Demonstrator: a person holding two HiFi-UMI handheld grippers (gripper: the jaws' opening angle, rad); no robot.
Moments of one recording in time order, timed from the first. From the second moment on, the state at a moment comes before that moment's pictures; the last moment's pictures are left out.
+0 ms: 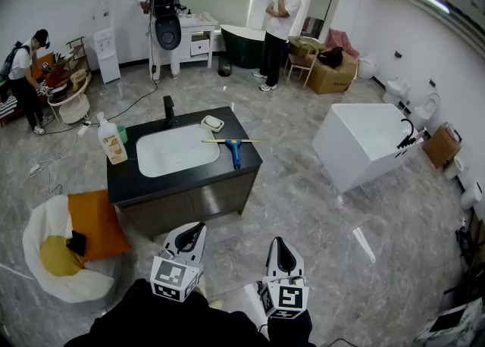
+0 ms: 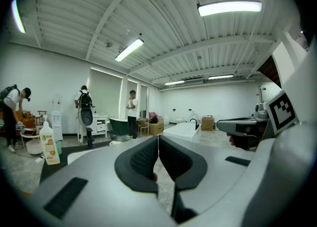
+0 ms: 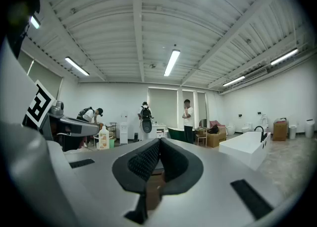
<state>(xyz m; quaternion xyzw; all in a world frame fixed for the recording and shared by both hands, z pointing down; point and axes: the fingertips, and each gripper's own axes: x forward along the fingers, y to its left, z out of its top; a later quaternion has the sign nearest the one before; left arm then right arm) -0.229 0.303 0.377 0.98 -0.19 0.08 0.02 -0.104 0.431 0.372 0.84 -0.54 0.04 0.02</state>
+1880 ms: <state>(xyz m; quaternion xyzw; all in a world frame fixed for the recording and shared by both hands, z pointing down) 0.002 0.041 0.404 0.97 -0.19 0.11 0.05 0.119 0.156 0.399 0.83 -0.55 0.07 0.03</state>
